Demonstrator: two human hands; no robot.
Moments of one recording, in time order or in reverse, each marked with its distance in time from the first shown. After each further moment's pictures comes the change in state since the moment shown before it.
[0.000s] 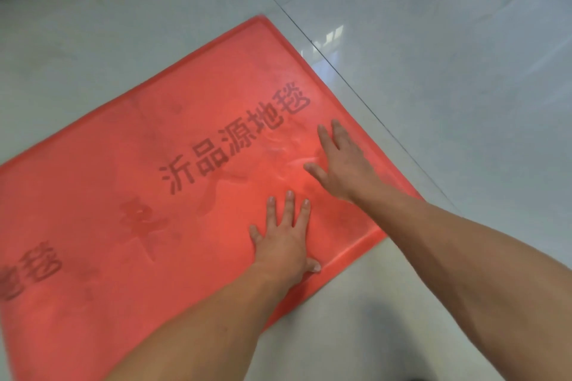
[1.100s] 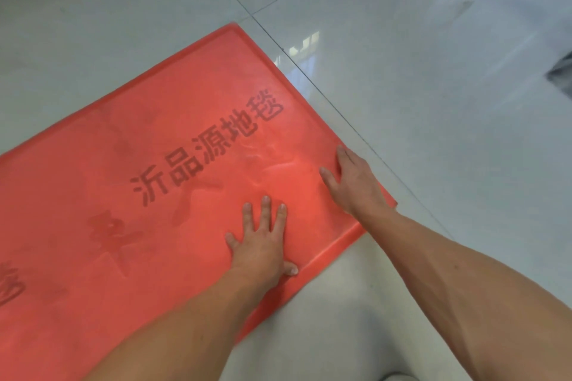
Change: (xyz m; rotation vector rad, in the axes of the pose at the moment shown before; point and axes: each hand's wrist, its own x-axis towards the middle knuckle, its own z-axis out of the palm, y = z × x) left_hand 0.000 0.004 -0.004 0.038 -0.032 -0.006; right_hand -0.038 0.043 -0.003 0.167 0.165 0.237
